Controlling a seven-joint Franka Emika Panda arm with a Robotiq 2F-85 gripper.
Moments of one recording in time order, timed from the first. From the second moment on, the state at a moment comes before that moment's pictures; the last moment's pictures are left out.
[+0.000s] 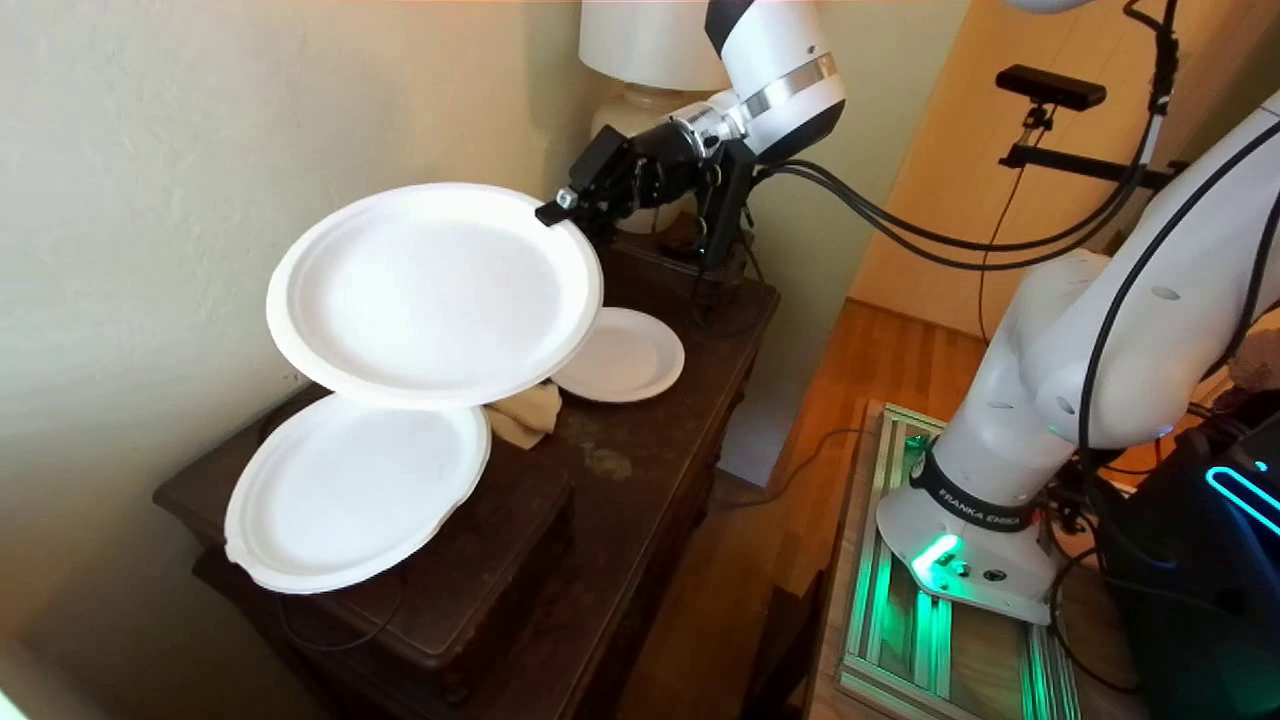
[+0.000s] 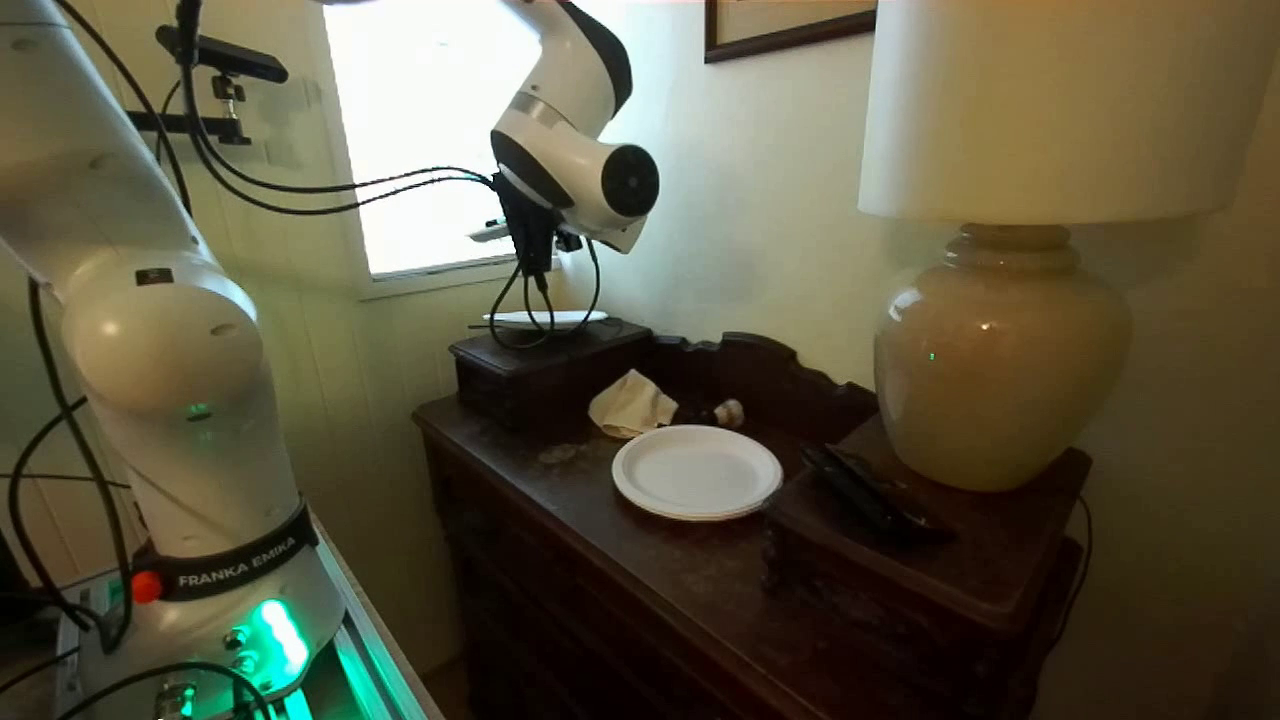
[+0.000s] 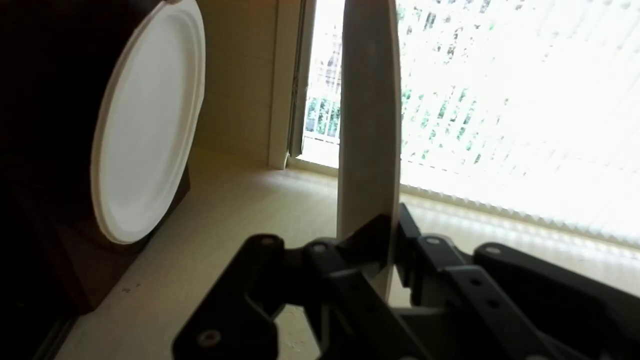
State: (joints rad) arm -0.01 -0.27 -0.13 -2.53 1.54 1.86 -0.87
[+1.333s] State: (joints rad) arm 0.01 0.13 -0.02 -2.29 1.64 1.84 -0.76
